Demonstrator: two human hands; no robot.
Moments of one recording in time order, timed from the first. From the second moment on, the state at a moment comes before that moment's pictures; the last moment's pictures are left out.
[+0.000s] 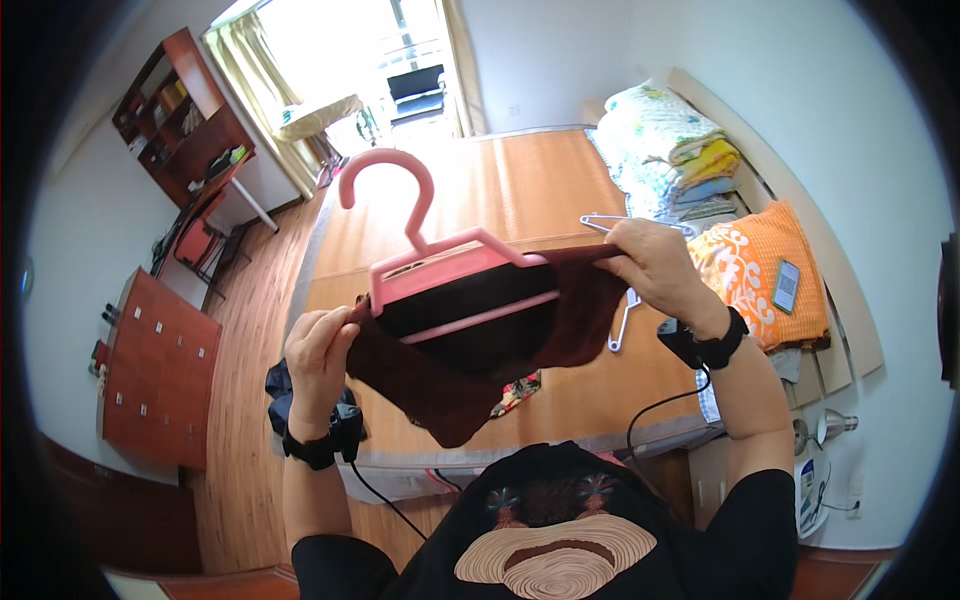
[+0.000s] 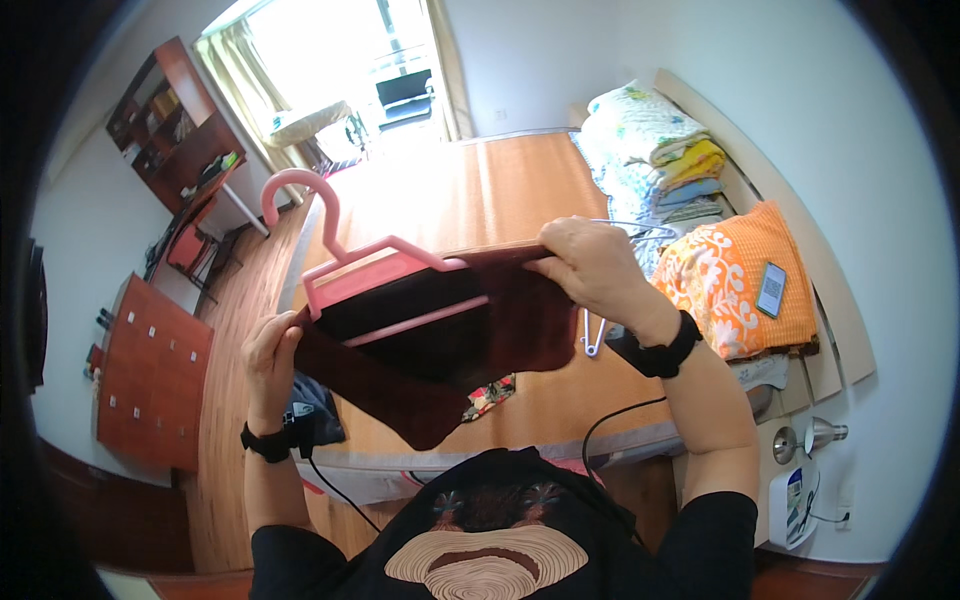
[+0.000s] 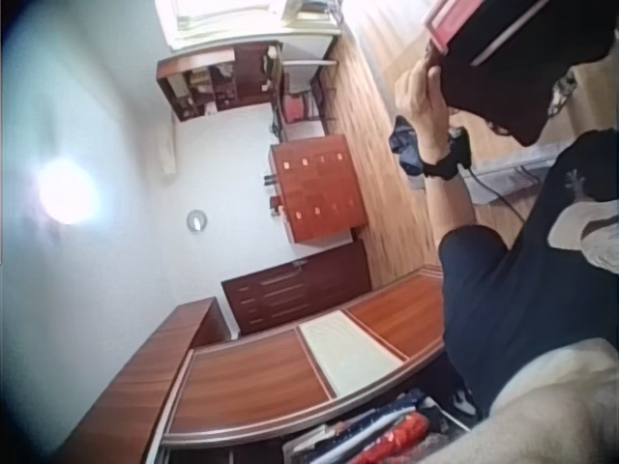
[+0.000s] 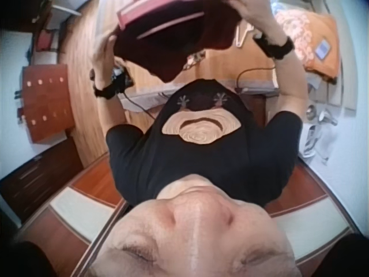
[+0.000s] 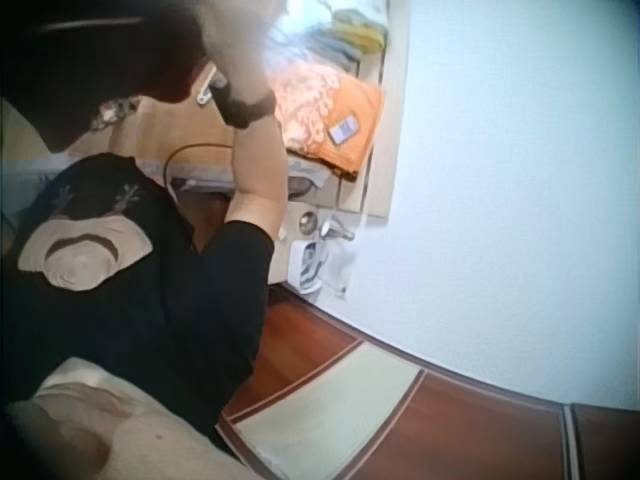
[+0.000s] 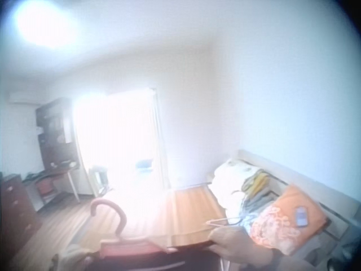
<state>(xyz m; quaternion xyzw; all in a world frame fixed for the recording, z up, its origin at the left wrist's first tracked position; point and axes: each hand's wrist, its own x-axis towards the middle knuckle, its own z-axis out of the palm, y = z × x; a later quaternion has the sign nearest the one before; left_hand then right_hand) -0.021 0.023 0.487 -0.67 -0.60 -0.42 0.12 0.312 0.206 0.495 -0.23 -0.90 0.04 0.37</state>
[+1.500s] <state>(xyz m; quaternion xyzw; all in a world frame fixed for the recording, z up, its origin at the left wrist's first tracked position) -0.133 0.099 0.185 -0.51 -0.78 -0.36 -0.10 0.154 0.355 0.175 -0.36 -0.89 0.20 0.19</state>
